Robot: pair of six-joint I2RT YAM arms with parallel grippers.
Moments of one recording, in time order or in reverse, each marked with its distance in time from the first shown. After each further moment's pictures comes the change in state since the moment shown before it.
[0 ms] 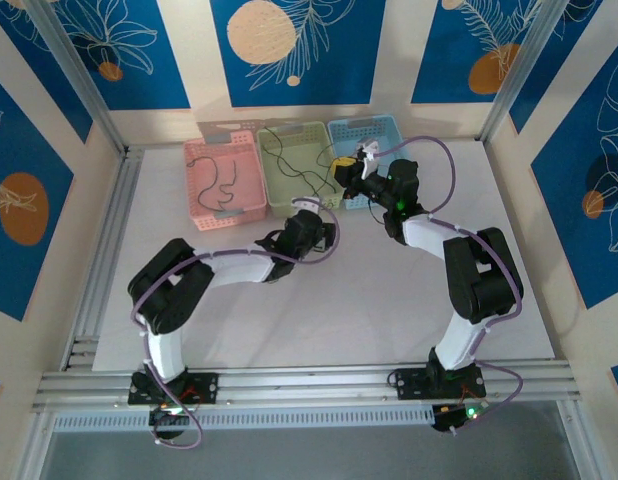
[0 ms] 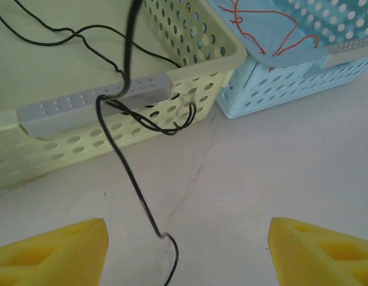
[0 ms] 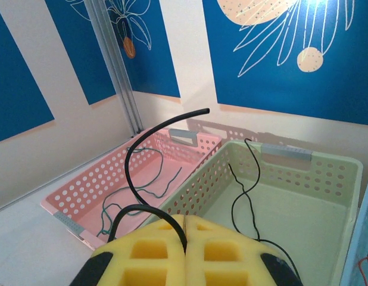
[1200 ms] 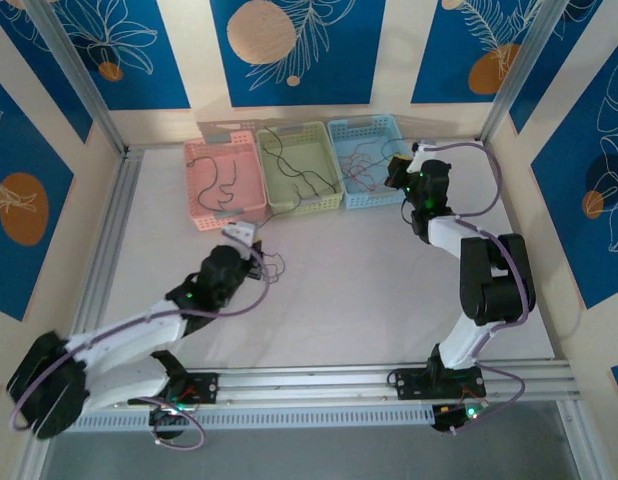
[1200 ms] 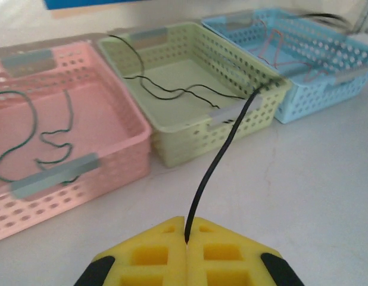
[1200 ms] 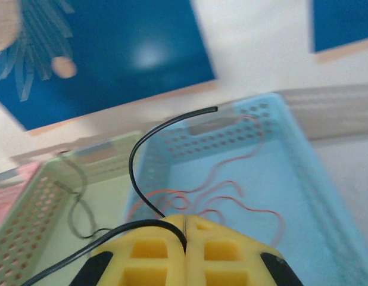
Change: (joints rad) left arm 0.091 -0.877 -0.622 -0.005 -0.052 0.272; right arm -0.214 -0.043 -0.061 -0.151 0.422 0.167
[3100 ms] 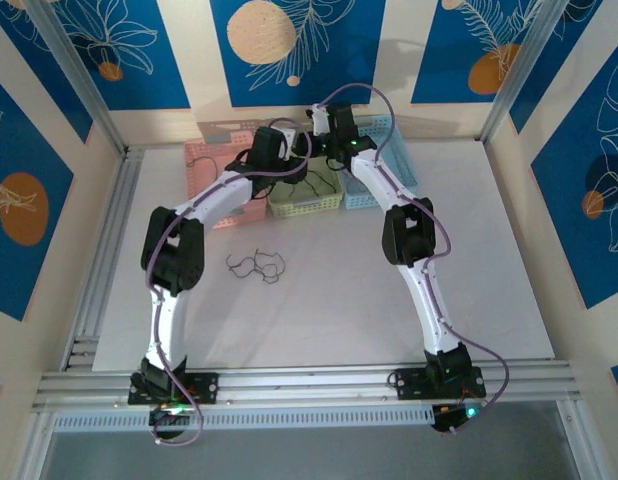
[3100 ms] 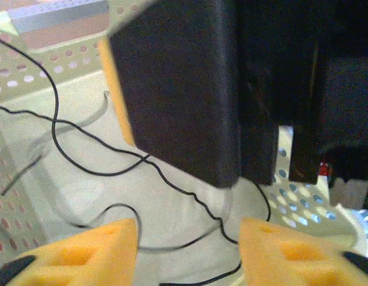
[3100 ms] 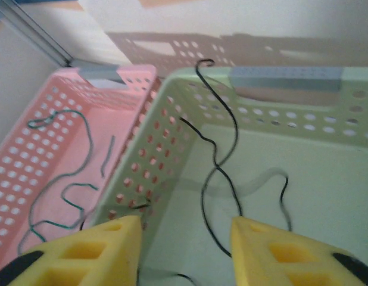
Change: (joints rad) left arm 0.292 1.130 1.311 -0.482 0.495 -0.035; right arm 0.297 0.891 1.547 -1.042 -0.279 -0.140
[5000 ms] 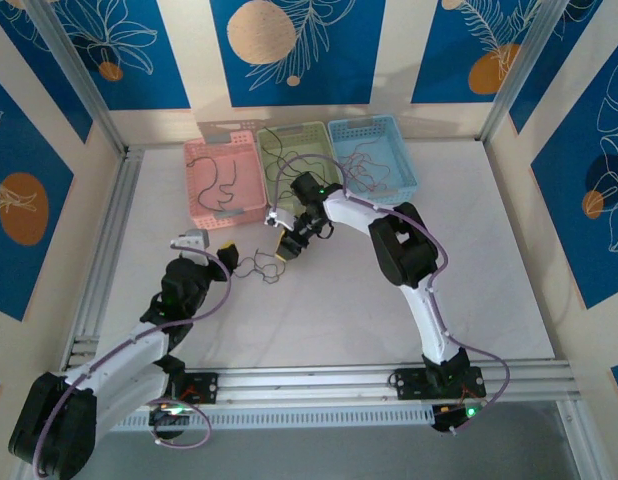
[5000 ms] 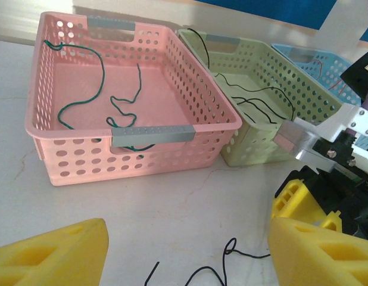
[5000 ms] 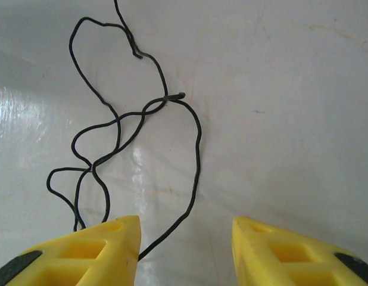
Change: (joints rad) left arm 0.047 -1.257 -1.569 0.693 -0.266 -0.113; right arm 0.241 -0.292 -0.724 -0.281 -0.293 -0.815
